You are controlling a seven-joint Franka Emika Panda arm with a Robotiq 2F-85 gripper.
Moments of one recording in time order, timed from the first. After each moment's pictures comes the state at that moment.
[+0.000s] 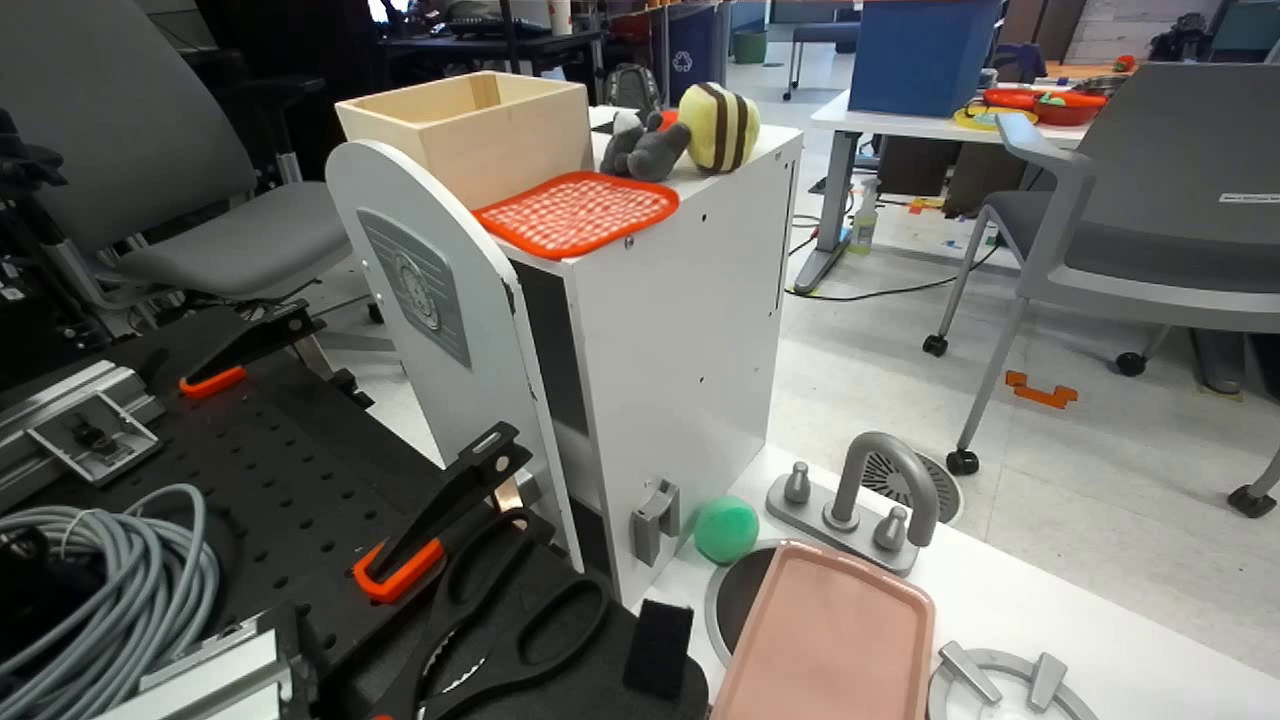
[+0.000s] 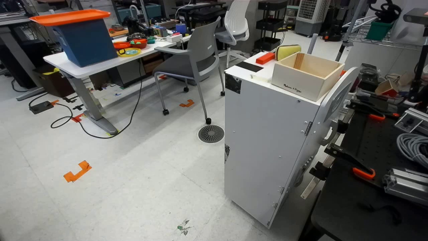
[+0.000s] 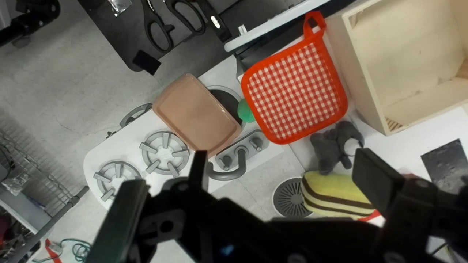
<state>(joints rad) -0.16 -0.17 -0.09 -2.30 -0.05 2.10 0.32</state>
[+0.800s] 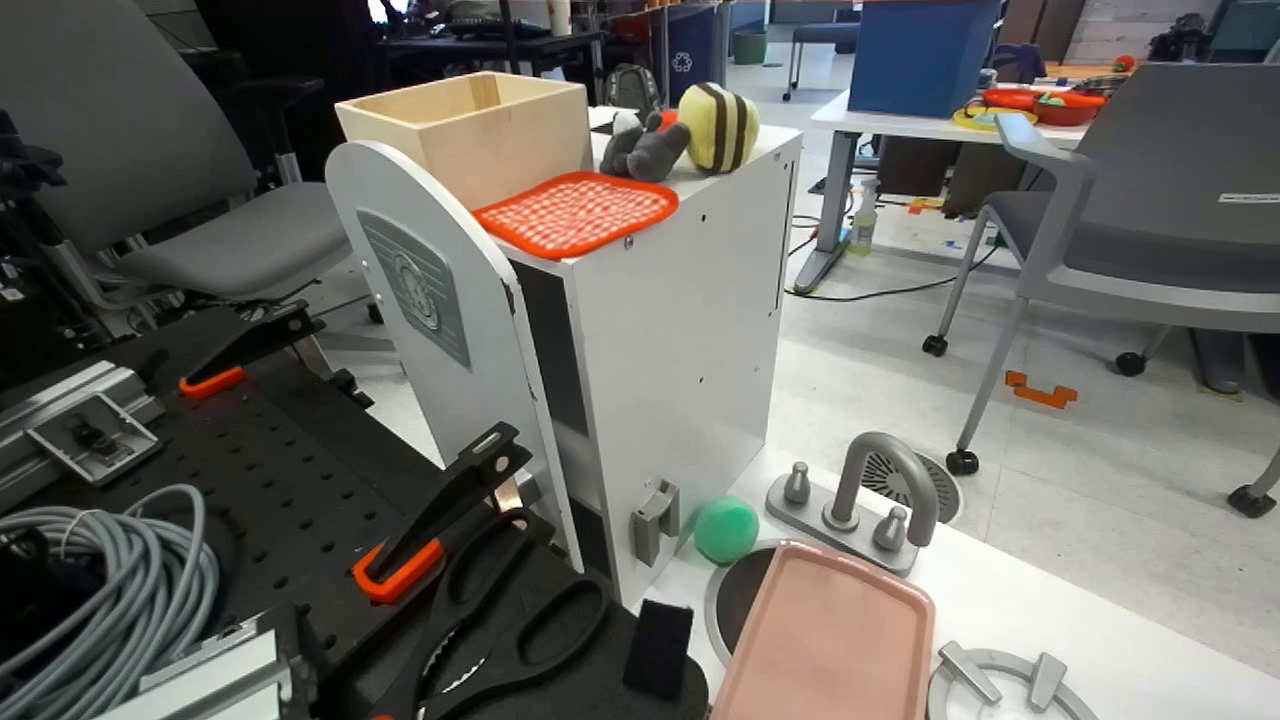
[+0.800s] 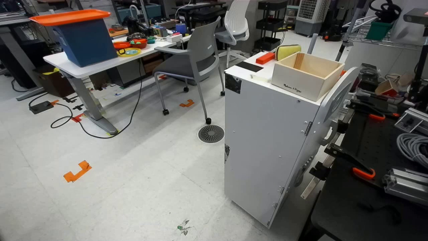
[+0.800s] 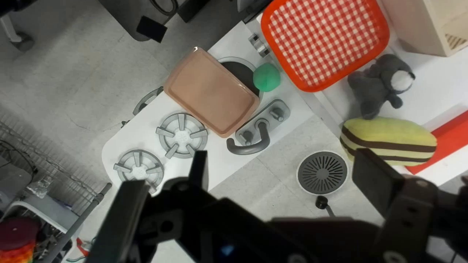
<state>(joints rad) -0.19 -0.03 -0.14 -2.20 -0.07 2.18 0.37</state>
